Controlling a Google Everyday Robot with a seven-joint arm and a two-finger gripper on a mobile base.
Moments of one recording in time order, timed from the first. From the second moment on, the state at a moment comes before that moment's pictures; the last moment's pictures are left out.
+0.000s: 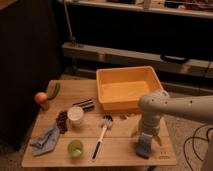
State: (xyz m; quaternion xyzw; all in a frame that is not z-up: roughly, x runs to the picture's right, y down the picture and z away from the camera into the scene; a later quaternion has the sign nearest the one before) arm 0.203 0.257 0.732 -0.24 0.36 0.73 0.52
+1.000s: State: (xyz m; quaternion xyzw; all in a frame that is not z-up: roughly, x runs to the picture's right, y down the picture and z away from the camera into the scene) arm 0.215 0.275 0.738 -0.28 0.31 0.74 0.53
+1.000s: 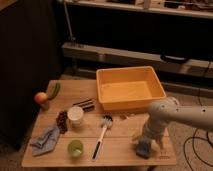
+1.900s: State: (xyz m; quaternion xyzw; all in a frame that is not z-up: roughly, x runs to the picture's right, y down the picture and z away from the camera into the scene) arm 0.211 0.277 0.755 -0.28 0.32 0.73 0.53
